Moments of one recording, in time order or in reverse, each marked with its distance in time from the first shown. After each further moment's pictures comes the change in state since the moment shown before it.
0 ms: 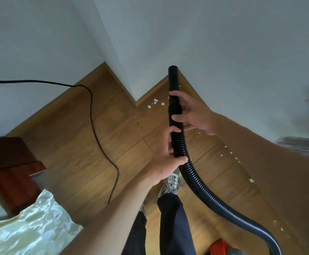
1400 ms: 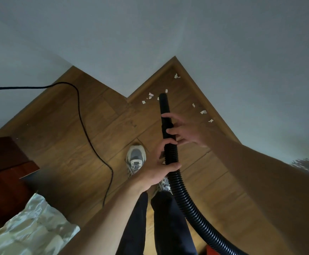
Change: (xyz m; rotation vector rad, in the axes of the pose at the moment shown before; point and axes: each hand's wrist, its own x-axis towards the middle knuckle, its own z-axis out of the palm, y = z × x) left_hand 0.077 -0.026 0.004 0.068 0.050 -0.245; right_hand 0.075 0.081 -0.037 0.065 -0.146 0.286
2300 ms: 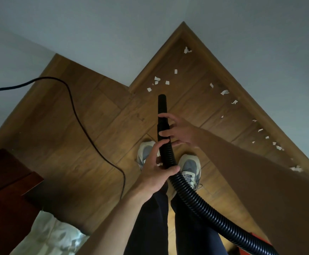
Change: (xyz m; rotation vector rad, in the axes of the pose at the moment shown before) left_hand 0.053 -0.078 -0.067 -0.063 0.092 -0.135; right_hand 0.125 0.063 0.051 0.242 0.017 0.083
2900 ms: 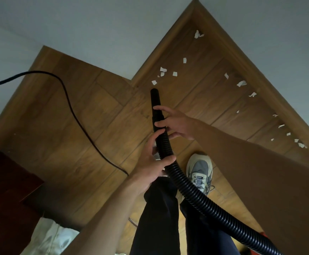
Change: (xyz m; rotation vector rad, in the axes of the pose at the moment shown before) left_hand 0.054 0.001 -0.039 -0.119 0.000 -0.098; right_hand 0.075 -0.002 0.015 0.053 -0.015 0.044
